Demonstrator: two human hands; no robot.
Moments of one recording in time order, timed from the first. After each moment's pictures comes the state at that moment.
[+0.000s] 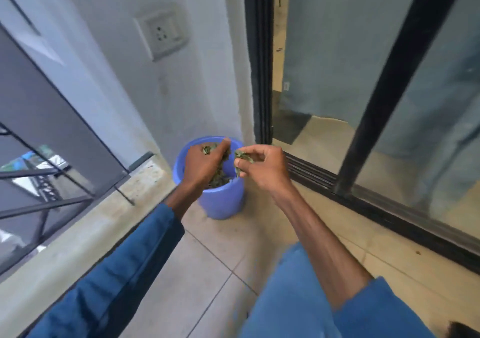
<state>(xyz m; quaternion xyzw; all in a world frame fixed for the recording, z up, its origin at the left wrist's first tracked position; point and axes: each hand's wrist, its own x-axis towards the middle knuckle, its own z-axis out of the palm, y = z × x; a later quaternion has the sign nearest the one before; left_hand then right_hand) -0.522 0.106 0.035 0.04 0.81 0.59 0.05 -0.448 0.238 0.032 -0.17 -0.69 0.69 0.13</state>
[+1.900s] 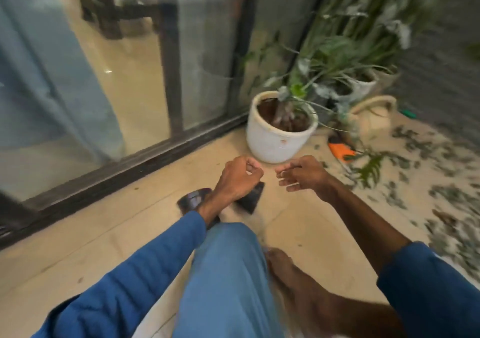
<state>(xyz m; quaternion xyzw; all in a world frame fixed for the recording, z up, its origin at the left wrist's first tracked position) -0.042 0.435 -0.037 0.67 0.52 0.28 0.45 0.151 0.403 0.008 -0.73 -0.44 0.46 0.27</state>
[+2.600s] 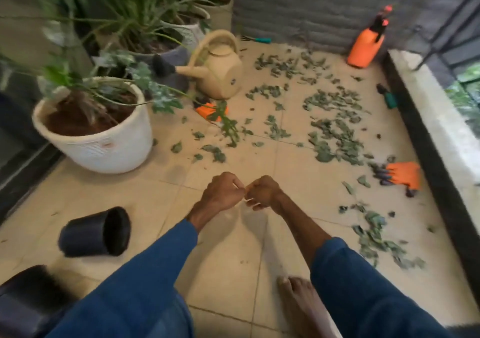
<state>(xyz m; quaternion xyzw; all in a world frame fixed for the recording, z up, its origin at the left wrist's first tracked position) 0.292 0.364 -0.122 0.81 0.38 -0.03 0.44 0.409 0.272 -0.142 -0.82 -0.16 0.45 0.32</state>
